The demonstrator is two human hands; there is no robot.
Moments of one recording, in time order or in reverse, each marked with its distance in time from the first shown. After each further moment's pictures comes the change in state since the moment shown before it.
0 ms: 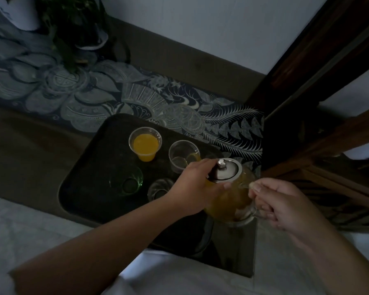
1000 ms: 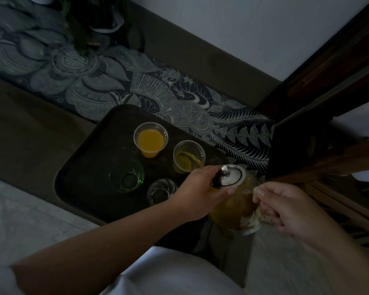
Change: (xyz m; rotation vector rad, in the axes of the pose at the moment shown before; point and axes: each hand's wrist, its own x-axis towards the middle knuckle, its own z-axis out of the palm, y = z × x) left_hand 0.007 -0.011 0.005 -0.175 0.038 -0.040; right_hand 0.024 -0.024 -0.007 -0.211 -0.074 0.115
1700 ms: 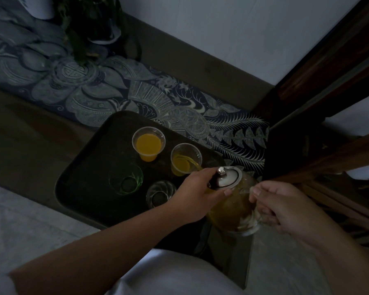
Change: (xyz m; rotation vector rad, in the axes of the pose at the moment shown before) left_hand -0.006 0.001 0.005 -0.035 0.000 0.001; right_hand -0.012 -0.008 0.004 -0.036 0.015 -0.016
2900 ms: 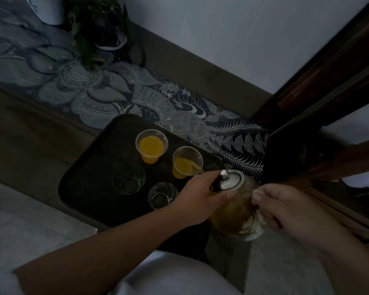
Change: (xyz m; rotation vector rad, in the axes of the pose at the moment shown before) left_hand -0.004 0.002 0.004 -0.083 0.016 0.009; right_hand -0.006 0.008 -0.006 -0.101 -0.017 -0.142
